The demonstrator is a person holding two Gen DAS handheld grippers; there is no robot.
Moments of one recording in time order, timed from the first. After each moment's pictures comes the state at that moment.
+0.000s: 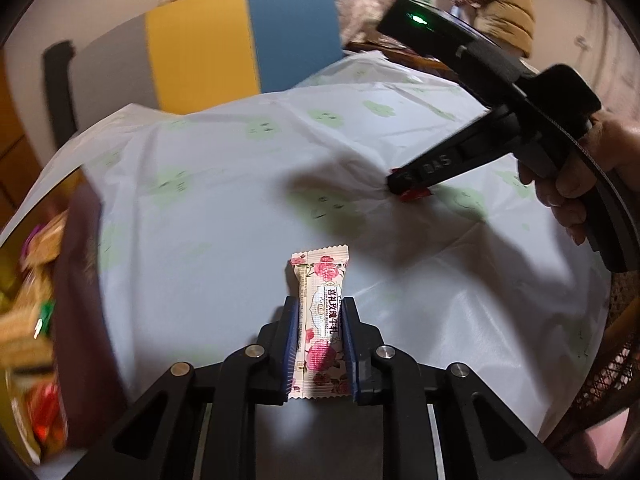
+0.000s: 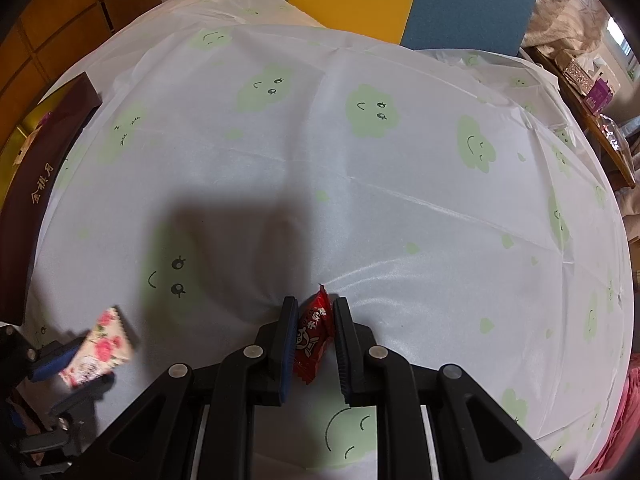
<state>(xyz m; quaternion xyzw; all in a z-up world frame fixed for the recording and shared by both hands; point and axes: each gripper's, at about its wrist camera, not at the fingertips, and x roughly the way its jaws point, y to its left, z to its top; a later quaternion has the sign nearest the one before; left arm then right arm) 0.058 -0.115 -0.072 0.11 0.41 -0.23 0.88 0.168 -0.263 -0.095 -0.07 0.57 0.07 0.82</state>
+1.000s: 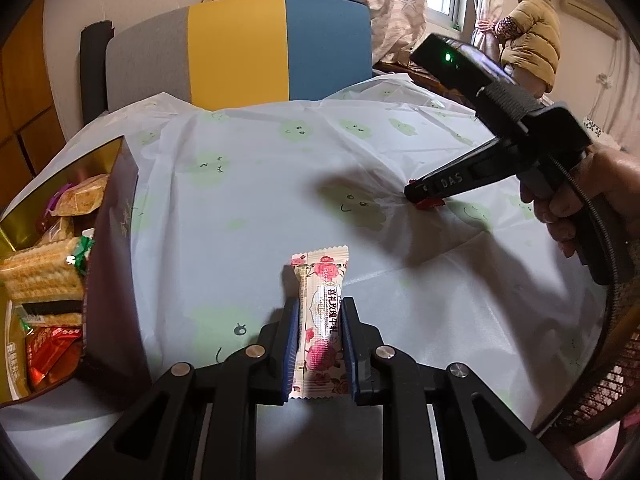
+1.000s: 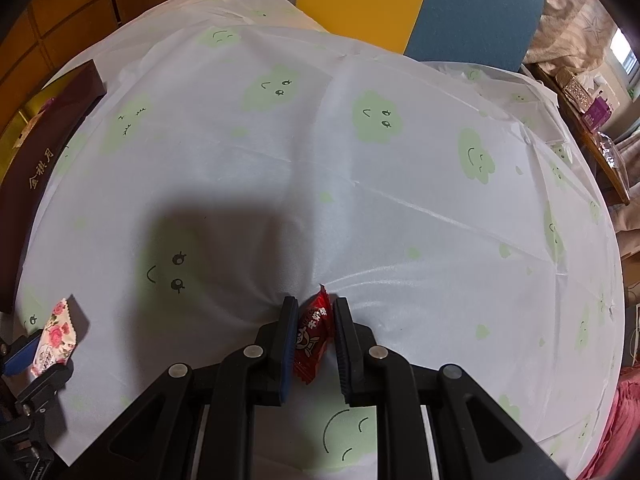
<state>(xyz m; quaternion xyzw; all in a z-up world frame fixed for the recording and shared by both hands) 0.042 -0.093 -0.066 0.06 0.40 -0.20 0.89 0.158 -0.249 -0.094 -0.10 0.56 0.07 0.82</state>
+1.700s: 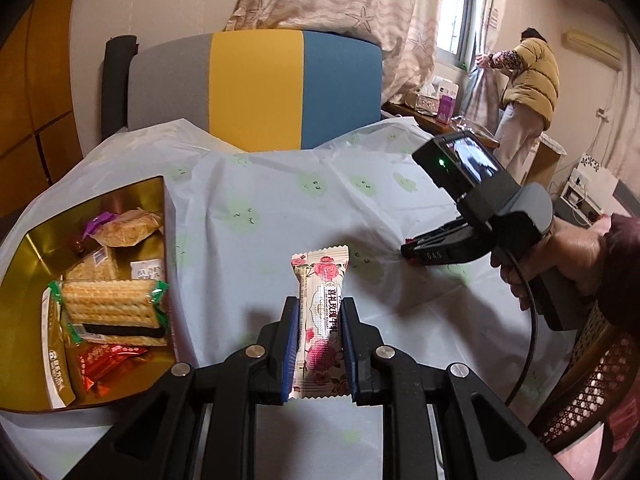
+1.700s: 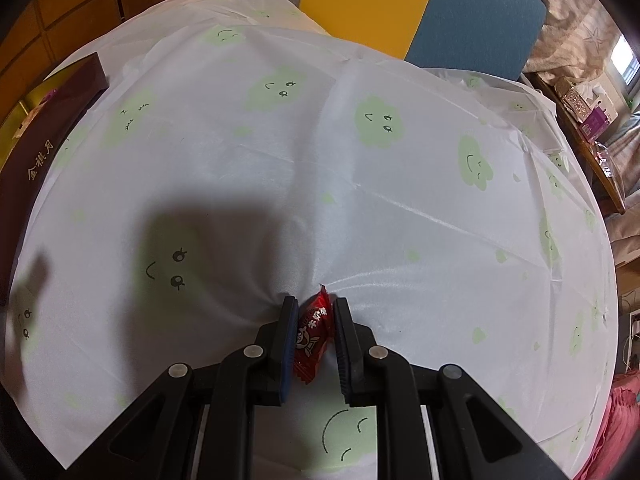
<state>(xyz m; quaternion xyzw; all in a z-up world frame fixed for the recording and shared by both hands) 0.031 -0.063 -0.011 0.02 0.35 -0.20 0.92 0.152 -0.242 -0.095 -0.12 0.55 0.07 0.82</state>
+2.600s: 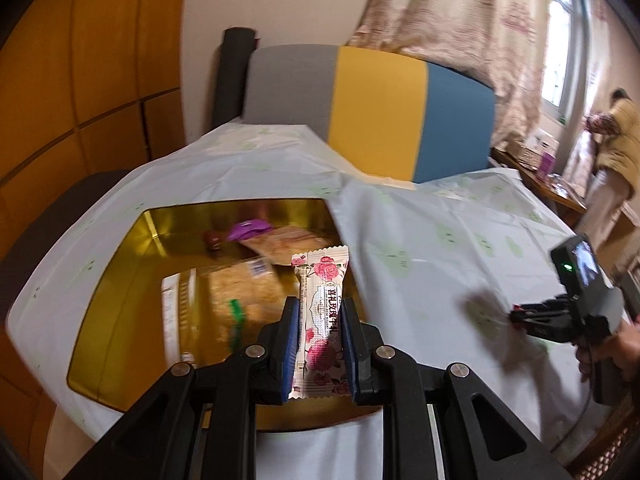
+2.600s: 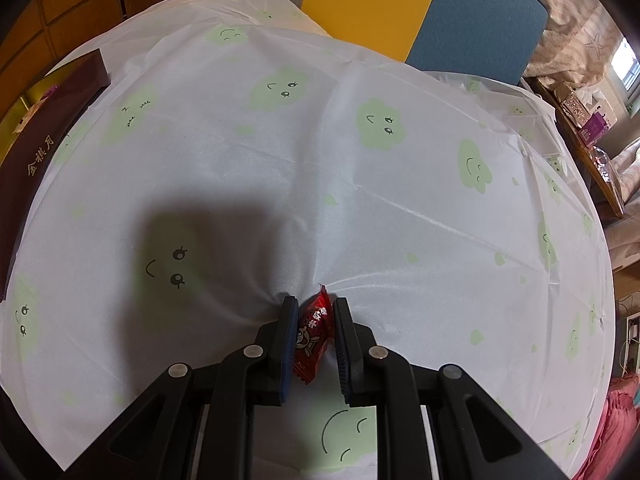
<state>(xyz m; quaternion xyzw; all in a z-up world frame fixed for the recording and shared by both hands) 0.051 0.047 0.023 -0.04 0.34 -0.01 0.94 0.151 -0.240 -0.095 -0.12 0.55 0.06 0.83</state>
